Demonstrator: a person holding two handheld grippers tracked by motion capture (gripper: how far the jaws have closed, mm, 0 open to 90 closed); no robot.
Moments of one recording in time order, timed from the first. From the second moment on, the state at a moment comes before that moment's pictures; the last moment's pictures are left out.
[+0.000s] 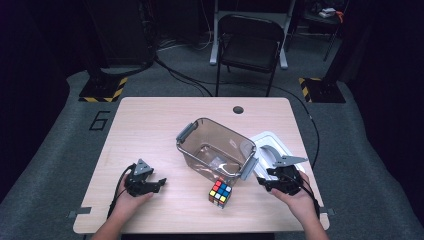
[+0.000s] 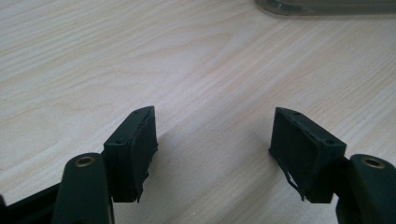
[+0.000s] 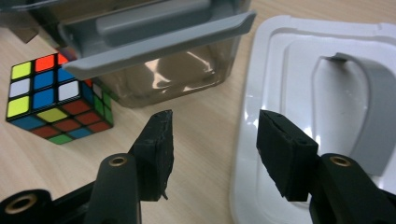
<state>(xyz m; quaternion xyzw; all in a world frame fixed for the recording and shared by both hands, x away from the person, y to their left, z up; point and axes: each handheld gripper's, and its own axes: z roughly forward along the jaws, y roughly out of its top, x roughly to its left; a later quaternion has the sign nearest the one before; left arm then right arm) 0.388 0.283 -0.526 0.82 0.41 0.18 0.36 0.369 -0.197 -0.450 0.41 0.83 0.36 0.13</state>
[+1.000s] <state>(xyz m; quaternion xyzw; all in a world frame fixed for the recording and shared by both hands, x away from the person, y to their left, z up) 0.382 0.251 -0.505 0.83 0.37 0.14 0.39 0.345 -0.168 -0.471 0.33 0.86 0.37 0.09</state>
